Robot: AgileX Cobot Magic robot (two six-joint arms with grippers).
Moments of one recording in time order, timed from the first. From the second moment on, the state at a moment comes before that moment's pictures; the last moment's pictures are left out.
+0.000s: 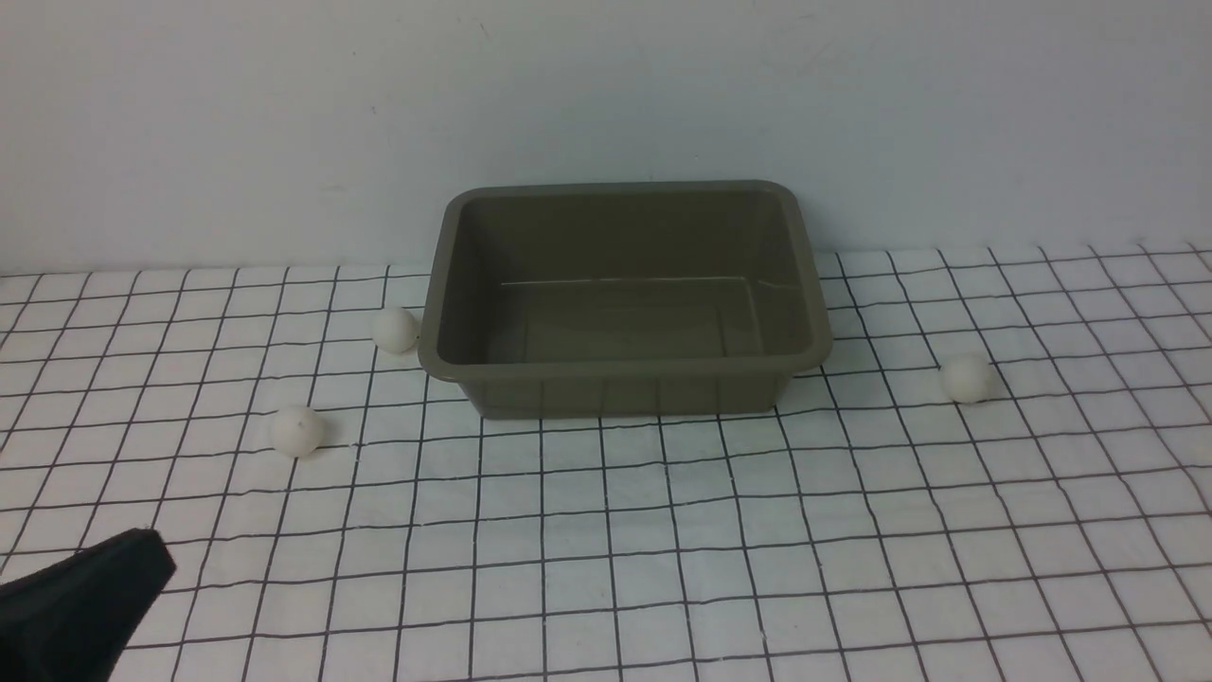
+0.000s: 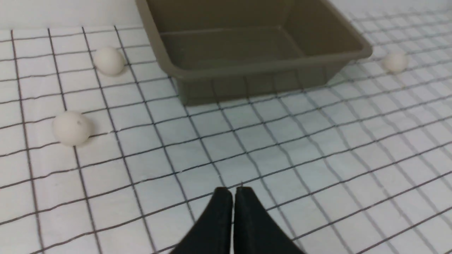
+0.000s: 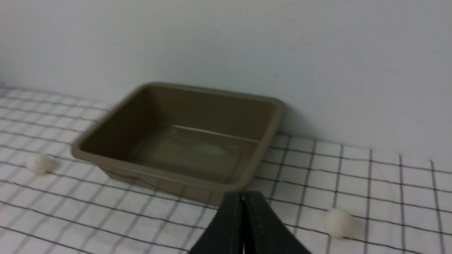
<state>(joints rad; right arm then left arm) -0.03 0.72 -0.76 0.74 0.69 -0.73 -0.08 0.62 -0.48 -0.63 0.56 0.49</state>
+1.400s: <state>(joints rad) 0.09 2.00 -1.72 0.05 1.04 -0.22 -0.08 1.16 -0.80 -0.20 0.65 0.39</state>
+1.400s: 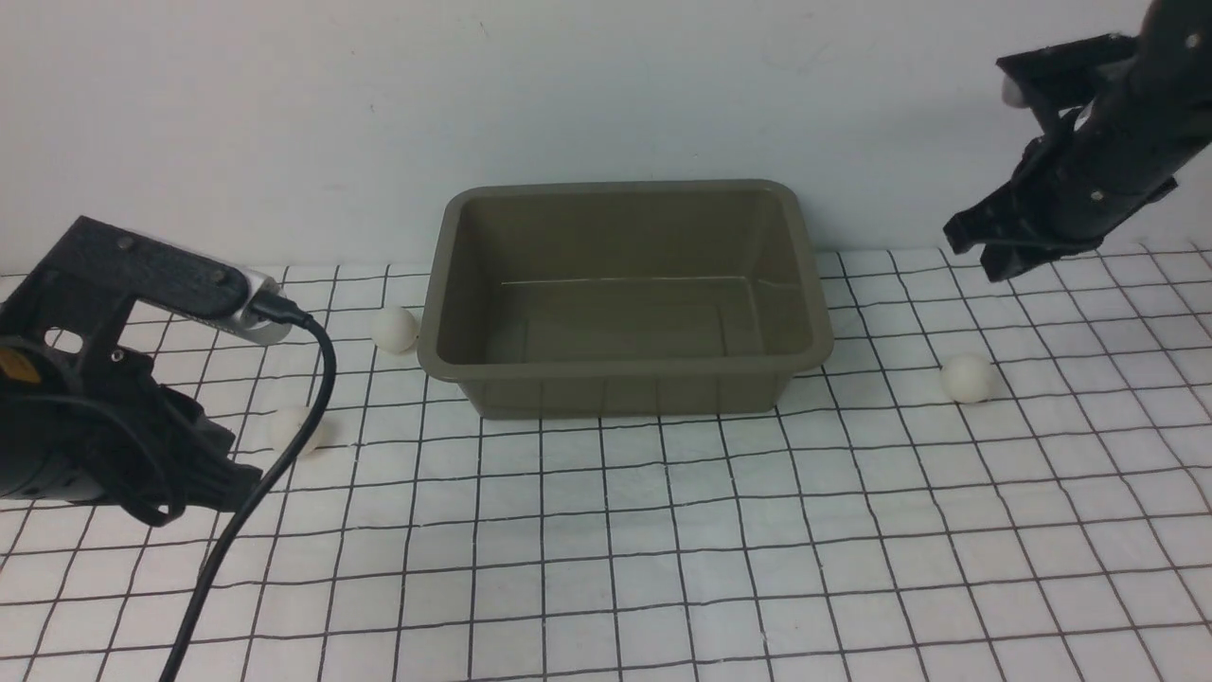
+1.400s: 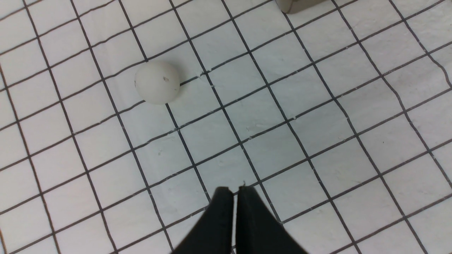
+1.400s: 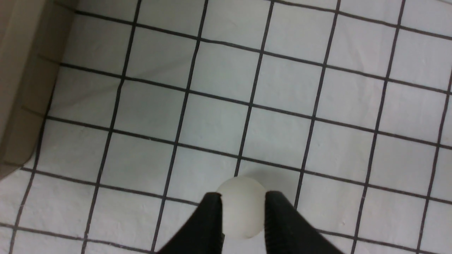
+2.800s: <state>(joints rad) 0.09 2.27 -1.80 0.02 1.11 -0.15 -0.08 1.16 -0.80 -0.20 0.66 0.39</state>
